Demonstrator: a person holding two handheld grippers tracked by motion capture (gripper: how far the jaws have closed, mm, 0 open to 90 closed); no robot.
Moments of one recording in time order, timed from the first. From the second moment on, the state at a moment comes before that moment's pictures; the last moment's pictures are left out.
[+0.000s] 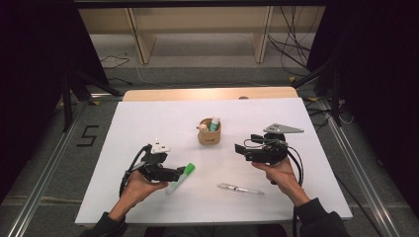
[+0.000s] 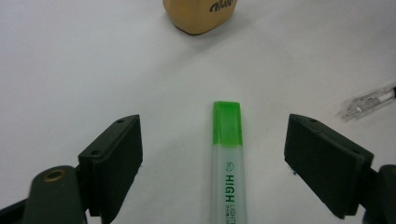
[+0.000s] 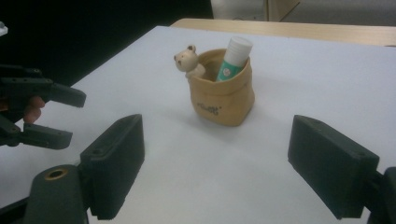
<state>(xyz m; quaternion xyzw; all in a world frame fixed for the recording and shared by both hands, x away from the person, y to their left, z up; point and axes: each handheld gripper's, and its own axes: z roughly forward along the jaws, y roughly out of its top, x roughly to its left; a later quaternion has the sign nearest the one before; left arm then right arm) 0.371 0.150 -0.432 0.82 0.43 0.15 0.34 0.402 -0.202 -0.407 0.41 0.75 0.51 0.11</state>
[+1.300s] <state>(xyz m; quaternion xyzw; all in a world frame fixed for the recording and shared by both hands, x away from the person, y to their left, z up) 0.382 0.123 -0.454 0.91 0.38 0.06 0.15 0.371 -0.211 -0.427 0.41 0.77 0.48 0.09</state>
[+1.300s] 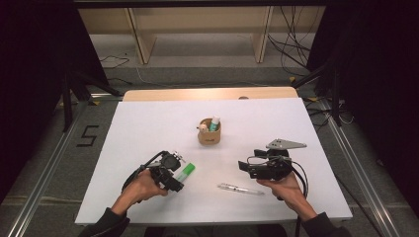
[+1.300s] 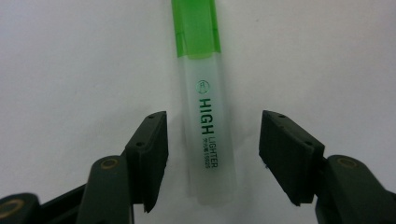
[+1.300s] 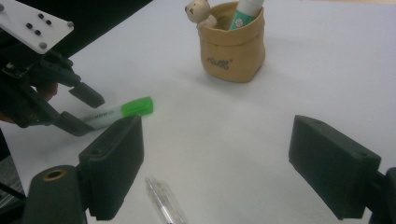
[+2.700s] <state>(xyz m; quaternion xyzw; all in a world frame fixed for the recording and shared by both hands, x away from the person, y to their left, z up) 0.389 0.125 -0.455 0.91 0.38 0.05 0.17 0.370 -0.209 -0.429 0.40 0.77 0.48 0.09</state>
